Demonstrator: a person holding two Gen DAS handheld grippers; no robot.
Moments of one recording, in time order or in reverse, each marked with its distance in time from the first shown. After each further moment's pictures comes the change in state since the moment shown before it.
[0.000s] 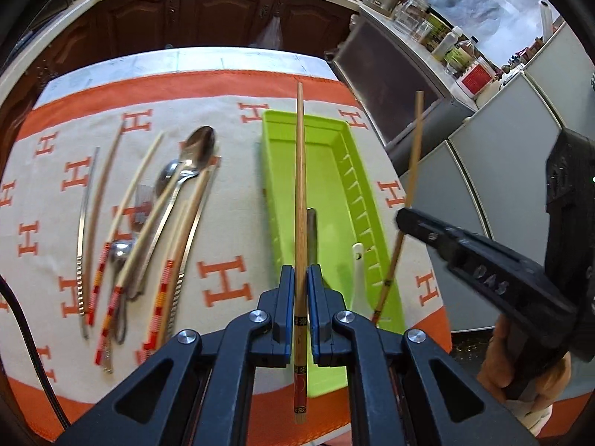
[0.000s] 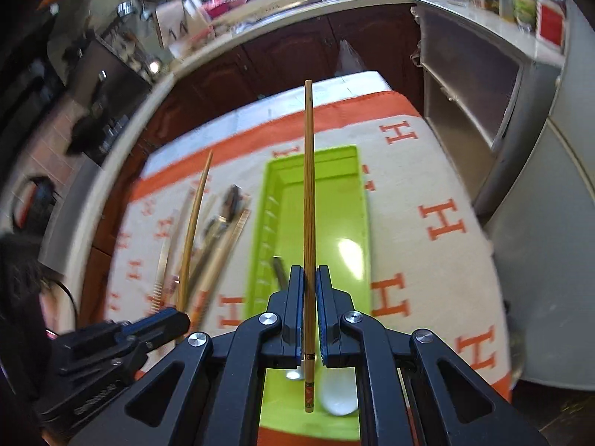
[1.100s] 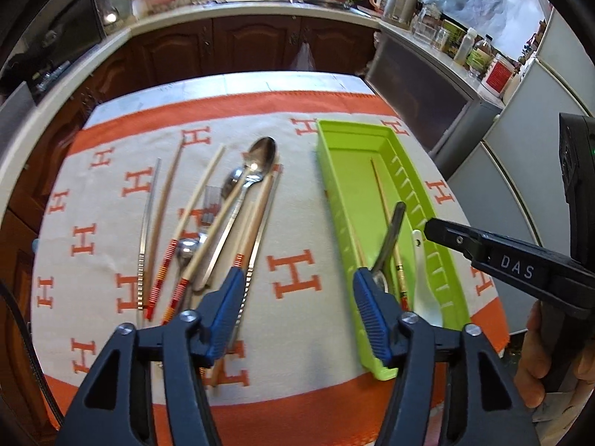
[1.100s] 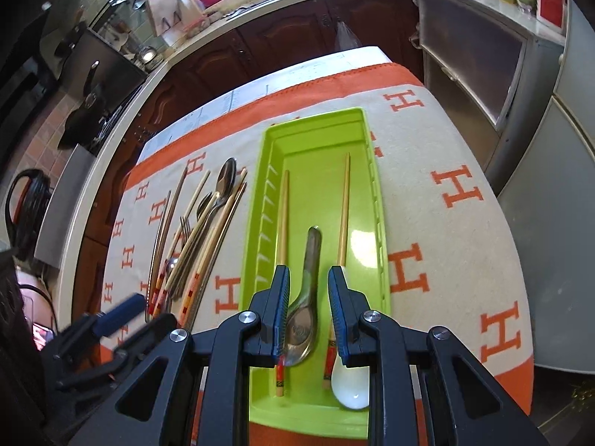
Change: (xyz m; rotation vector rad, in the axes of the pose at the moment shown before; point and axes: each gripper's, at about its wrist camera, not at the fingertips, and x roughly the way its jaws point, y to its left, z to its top) left arm -0.032 0.027 -0.037 0.065 -0.150 0.217; right arm 0.017 0.011 -0.030 0.023 0.012 0.025
